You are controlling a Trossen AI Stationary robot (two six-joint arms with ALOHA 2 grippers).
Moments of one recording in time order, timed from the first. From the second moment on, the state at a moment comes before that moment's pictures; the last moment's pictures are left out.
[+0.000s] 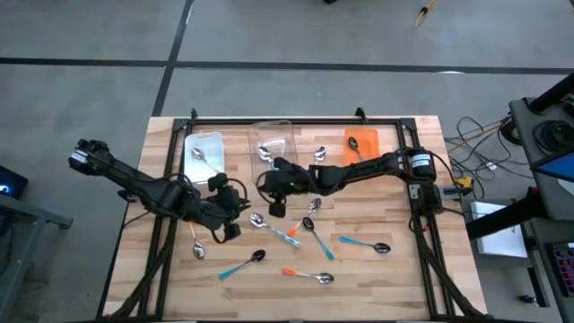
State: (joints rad) left arm -0.42 1.16 0.89 -0.57 -0.59 -0.50; right arm -0.04 2.00 1.37 0.14 0.05 -0.06
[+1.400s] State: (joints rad) left arm -0.46 1.26 0.84 -1.19 -0.09 -1.61; right arm 0.05 1.43 0.95 -0.01 0.30 -0.16
